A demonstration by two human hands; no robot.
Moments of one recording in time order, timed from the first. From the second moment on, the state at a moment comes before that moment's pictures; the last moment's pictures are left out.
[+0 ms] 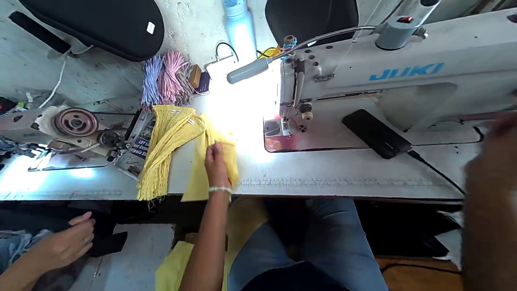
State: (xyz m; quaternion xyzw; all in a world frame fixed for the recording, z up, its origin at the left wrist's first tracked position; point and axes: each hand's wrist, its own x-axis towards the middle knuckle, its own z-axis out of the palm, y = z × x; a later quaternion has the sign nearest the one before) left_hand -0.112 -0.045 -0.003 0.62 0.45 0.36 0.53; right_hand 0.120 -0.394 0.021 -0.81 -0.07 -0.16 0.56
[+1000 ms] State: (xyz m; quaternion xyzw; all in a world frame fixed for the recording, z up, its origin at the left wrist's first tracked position) left_hand -0.073 -0.044 0.001 0.92 0.31 0.07 0.21; right_hand -0.035 -0.278 -0.028 -0.79 -0.38 0.01 0.48
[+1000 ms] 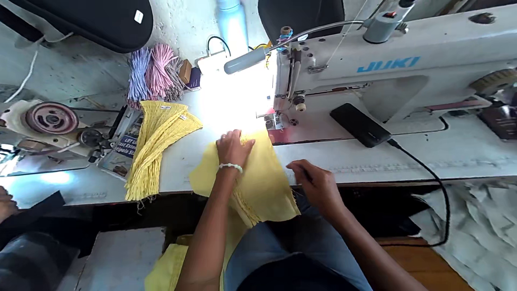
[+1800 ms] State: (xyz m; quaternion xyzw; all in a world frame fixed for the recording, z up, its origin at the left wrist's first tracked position) left_hand -0.180 -0.154 -0.007 0.78 0.07 0.38 0.49; right_hand -0.037 -0.325 -0.031 -0.55 -0.32 0.22 0.74
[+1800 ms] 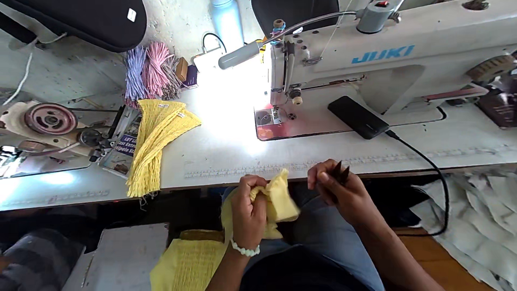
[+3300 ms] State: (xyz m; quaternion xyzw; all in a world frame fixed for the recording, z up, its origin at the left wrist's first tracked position) left_hand -0.186 -0.168 0.002 0.82 0.00 0.43 0.37; right_hand -0.054 -0.336 -0.003 -0.59 -0.40 0.13 0.69
